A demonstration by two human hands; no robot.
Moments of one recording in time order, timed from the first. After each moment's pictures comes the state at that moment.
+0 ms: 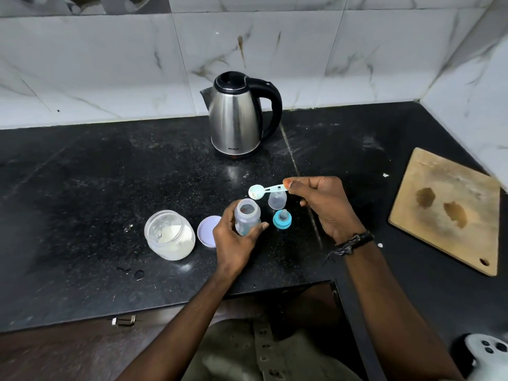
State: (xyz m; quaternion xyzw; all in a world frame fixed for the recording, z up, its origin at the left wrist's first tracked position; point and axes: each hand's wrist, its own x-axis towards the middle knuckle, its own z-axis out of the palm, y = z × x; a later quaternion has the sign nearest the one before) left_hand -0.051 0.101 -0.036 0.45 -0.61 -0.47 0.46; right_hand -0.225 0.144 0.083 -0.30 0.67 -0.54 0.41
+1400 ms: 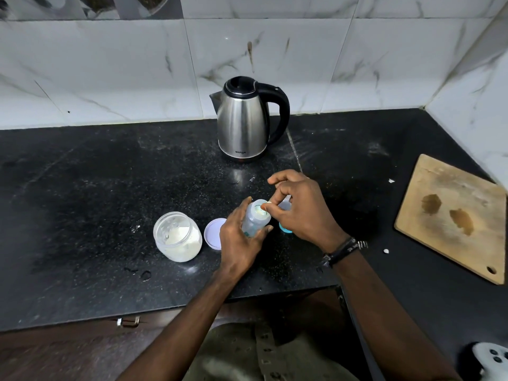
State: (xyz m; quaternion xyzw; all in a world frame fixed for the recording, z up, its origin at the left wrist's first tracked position) left_hand -0.041 0.094 -0.026 0.46 -0.66 -0.45 0.39; right_hand -0.187 0.130 0.082 -0.61 0.70 -0.34 0.14
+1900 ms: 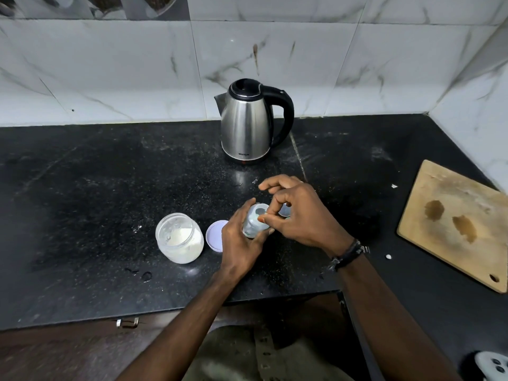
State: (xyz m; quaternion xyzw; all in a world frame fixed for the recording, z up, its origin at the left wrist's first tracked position) left_hand -0.039 0.089 -0.023 0.42 -0.67 -0.46 0.41; right_hand -0.180 0.131 0.100 -0.66 0.66 -0.30 0.20
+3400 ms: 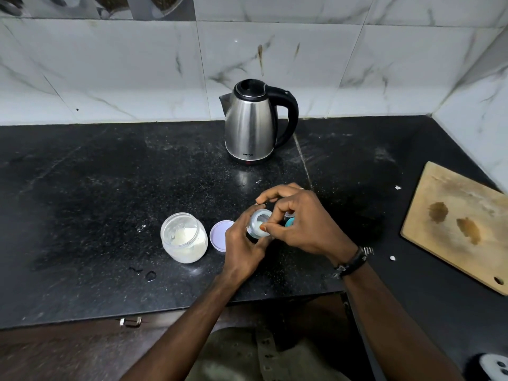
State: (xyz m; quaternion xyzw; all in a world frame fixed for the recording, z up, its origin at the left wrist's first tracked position) left_hand -0.037 0.090 -0.033 0.38 -0.66 -0.48 0.44; right_hand -0.173 0.137 0.095 -0.66 0.63 -0.32 0.24
